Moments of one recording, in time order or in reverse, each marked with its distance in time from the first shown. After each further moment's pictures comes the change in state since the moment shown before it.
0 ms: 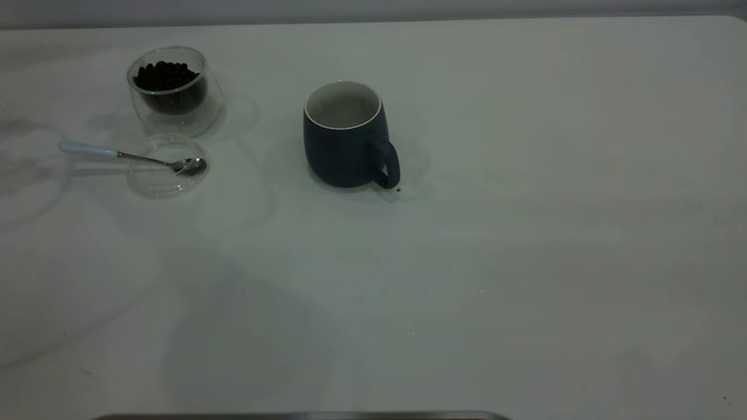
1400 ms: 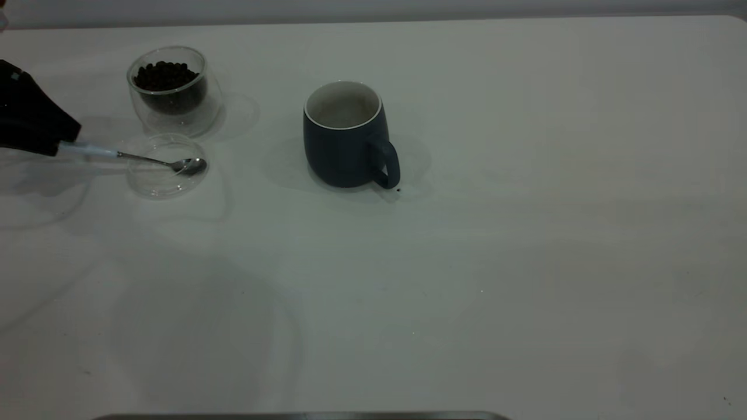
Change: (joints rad) left arm 0.000 0.252 -0.001 -0.323 -0.052 0.410; right arm 0.000 0.000 0.000 0.000 0.000 0.000
